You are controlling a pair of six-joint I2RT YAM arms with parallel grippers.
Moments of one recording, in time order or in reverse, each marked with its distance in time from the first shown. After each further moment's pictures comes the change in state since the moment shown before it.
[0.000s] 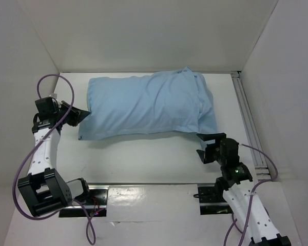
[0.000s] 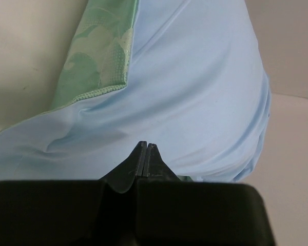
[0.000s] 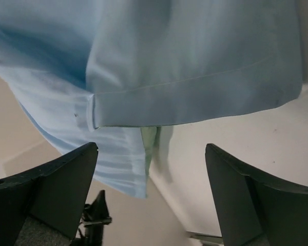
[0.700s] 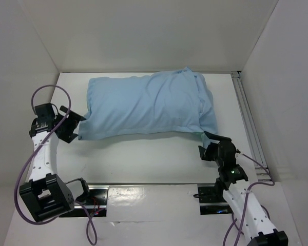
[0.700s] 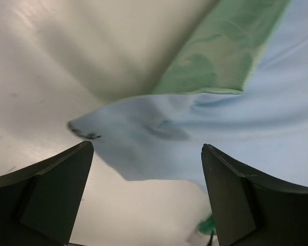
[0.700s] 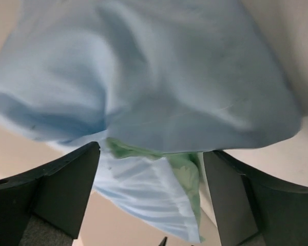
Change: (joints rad) left arm 0.021 -0.039 -0.010 -0.237 -0.247 0.035; right arm -0.009 0.018 -0.169 0.216 0.163 0.343
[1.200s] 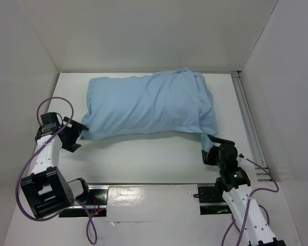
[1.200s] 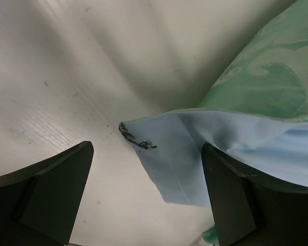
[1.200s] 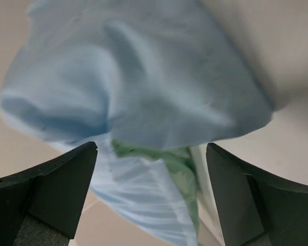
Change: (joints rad) left arm 0.039 -0.011 -0.146 0.010 -0.088 -0.017; right arm -0.002 -0.208 0.062 -0.280 0.068 0.005
